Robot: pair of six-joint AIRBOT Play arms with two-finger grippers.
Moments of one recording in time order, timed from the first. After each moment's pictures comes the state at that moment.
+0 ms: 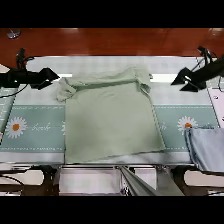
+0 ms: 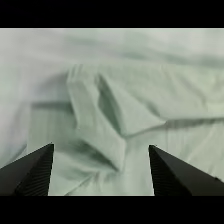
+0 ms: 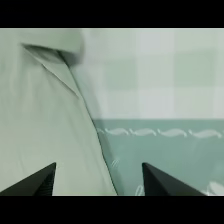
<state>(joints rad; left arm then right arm) 0.25 -1.54 1.21 0.84 -0.96 -1.23 -0.24 -1.48 1.39 -1.13 1.44 1.51</state>
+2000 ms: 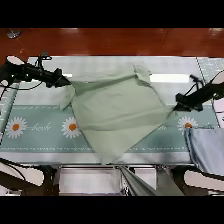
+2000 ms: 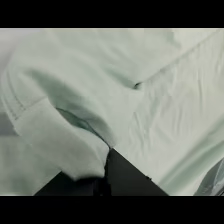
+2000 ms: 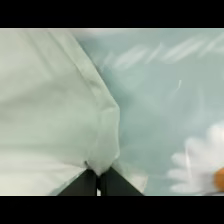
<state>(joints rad) 0.17 -1.74 1.43 0.74 -1.28 -1.19 -0.26 -1.41 1.10 -1.25 1.35 1.52</state>
